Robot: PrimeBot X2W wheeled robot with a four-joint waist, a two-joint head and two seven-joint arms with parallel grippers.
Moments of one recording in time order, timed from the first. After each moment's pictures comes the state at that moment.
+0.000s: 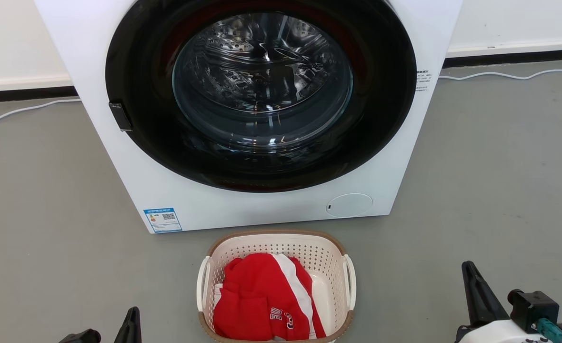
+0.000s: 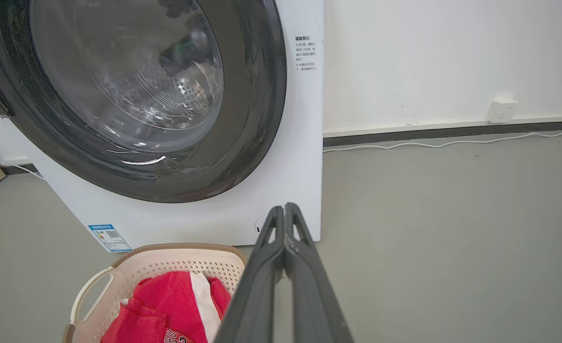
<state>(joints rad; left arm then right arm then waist) 0.05 0.05 0.08 0.44 -0.32 -0.08 -0.24 0.00 -0.08 -0.09 0.37 0.08 0.12 -0.23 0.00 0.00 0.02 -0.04</state>
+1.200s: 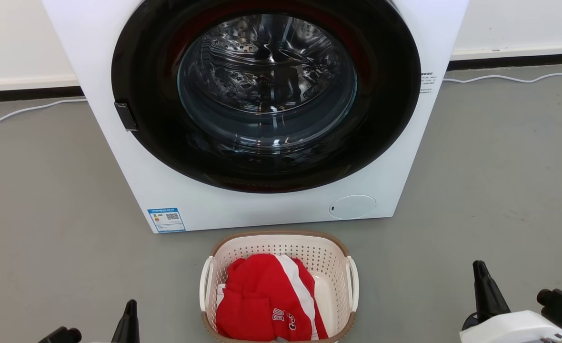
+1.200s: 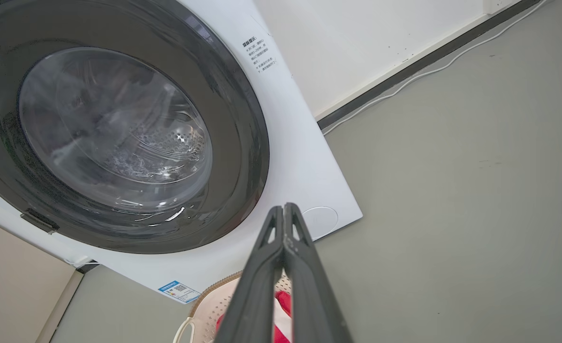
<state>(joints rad) 0.04 0.05 0.08 0.39 -0.71 -0.09 -0.13 0.00 -0.07 -0.10 0.35 0.54 0.12 -0.13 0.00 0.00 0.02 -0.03</state>
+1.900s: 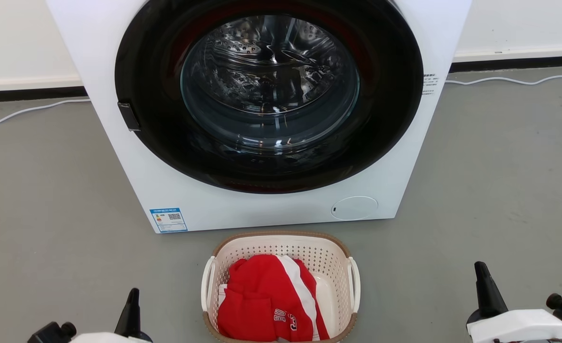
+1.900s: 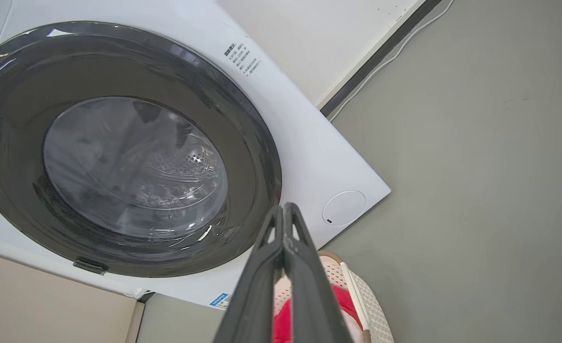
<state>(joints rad) 0.02 0.05 0.08 0.36 -0.93 -0.10 -0.07 -0.01 -0.06 -0.11 0.33 0.80 0.12 -0.07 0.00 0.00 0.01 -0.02</state>
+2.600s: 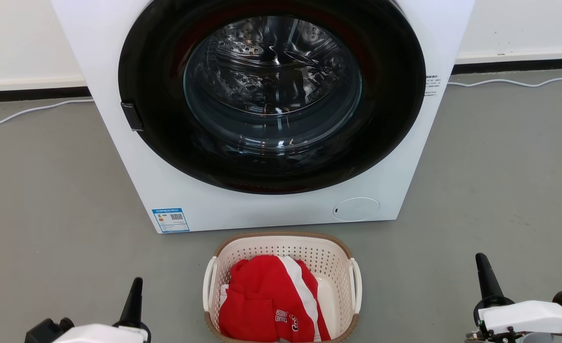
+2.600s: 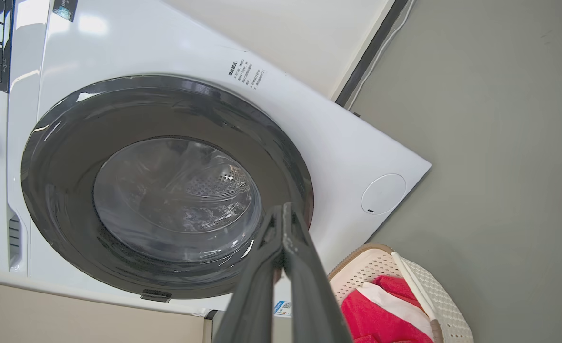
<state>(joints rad) 0.00 0.04 0.08 0.33 -1.15 -0.11 -0.01 -0.03 -0.06 -0.12 0.31 1.06 0.12 -0.02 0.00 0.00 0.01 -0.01</state>
